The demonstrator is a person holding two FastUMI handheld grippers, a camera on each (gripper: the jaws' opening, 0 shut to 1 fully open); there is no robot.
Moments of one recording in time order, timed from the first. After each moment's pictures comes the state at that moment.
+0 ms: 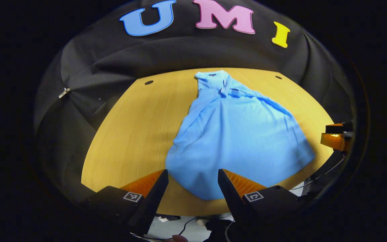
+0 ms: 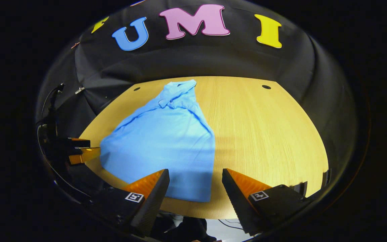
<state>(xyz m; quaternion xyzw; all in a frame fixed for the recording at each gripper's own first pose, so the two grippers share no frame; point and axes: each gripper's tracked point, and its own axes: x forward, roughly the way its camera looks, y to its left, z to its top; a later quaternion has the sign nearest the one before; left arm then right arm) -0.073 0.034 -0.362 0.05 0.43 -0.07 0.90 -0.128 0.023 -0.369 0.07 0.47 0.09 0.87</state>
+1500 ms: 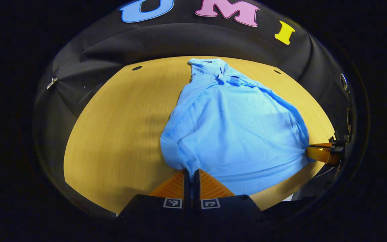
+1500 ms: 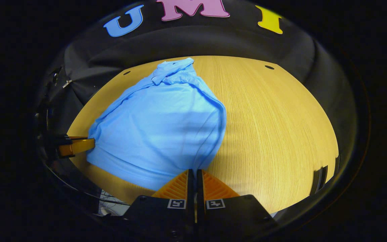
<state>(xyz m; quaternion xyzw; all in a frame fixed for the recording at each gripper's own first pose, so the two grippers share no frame) -0.049 0.012 -0.394 0.00 0.46 -0.10 0.88 -0.130 0.061 -0.423 0.08 0.52 0.07 0.85</state>
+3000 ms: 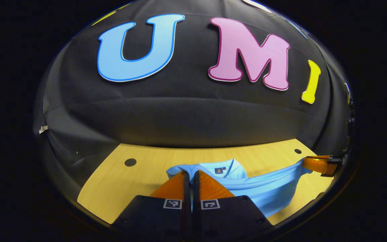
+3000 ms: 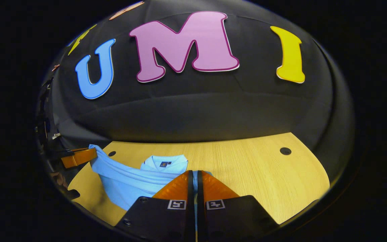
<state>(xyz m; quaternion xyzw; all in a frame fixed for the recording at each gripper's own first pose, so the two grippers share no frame) 0.327 -0.021 -0.236 -0.03 0.21 -0.07 0.98 0.270 0.030 -0.354 0.11 0.29 0.05 0.95</state>
